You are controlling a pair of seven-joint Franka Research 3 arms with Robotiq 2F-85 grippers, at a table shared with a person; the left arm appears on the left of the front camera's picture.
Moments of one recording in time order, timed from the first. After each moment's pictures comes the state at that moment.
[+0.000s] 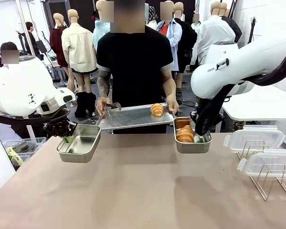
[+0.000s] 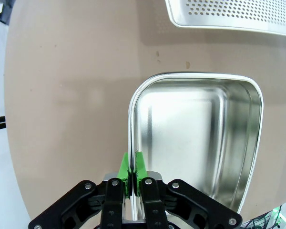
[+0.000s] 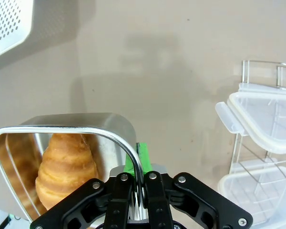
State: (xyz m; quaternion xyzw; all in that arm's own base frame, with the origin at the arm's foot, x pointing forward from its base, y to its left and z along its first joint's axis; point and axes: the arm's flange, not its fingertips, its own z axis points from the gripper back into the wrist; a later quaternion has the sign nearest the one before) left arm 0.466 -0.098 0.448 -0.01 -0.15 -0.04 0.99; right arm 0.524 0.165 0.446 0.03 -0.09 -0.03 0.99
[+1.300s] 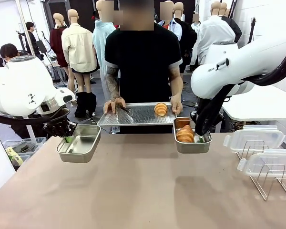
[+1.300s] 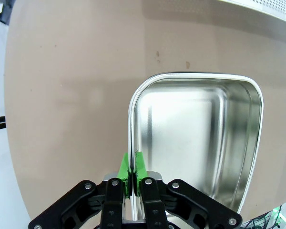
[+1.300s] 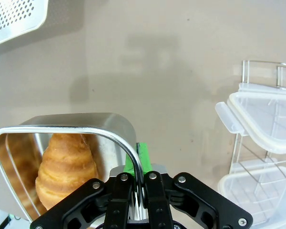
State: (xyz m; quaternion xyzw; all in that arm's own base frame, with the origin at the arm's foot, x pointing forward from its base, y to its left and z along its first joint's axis) left arm 0.466 -0.098 0.448 -0.01 -0.15 -0.04 0.99; right arm 0.524 0.165 0.446 0.03 -0.09 -0.03 0.99
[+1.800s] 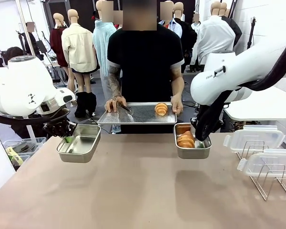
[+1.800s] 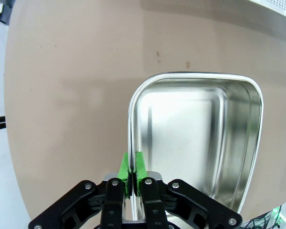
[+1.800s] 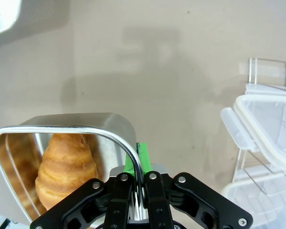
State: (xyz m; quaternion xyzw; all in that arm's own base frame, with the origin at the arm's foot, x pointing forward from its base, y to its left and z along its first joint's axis) left arm 0.466 -0.098 0.448 -0.01 -0.15 -0.04 0.99; right arm 0.535 0.160 0.408 0.03 -0.07 -0.03 1.00
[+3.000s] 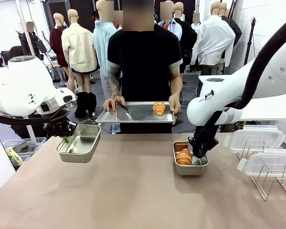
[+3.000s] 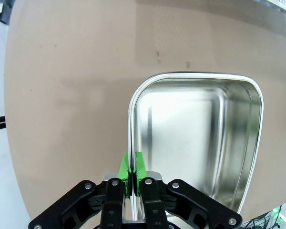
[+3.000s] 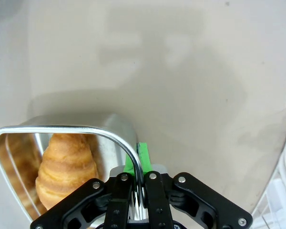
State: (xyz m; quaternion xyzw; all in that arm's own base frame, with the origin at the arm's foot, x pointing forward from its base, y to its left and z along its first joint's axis) left arm 0.466 -0.099 0.448 -0.01 -0.15 -0.04 0.99; right arm 0.564 0.162 0.312 0.04 -0.04 -0.01 1.00
